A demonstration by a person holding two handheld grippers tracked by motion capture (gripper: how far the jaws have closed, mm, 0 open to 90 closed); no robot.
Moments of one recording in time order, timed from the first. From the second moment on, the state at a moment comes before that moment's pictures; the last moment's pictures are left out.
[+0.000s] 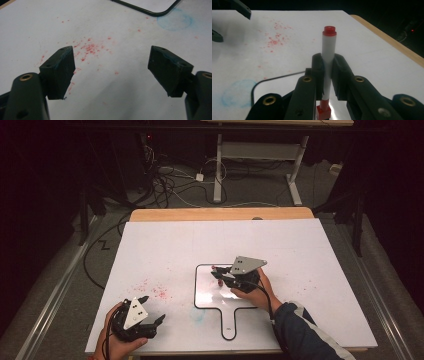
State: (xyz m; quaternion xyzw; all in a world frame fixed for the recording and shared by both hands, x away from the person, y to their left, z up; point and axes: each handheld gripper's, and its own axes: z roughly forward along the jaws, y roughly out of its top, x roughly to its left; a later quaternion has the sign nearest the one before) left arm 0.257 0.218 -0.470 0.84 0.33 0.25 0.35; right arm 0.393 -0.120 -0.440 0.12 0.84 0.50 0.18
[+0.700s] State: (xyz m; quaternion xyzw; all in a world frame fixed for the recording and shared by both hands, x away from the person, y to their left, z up) left arm 0.259 0.216 -0.471 0.84 0.32 0.25 0.35; right arm 0.394 -0.109 -0.443 0.12 0.83 0.51 0.19
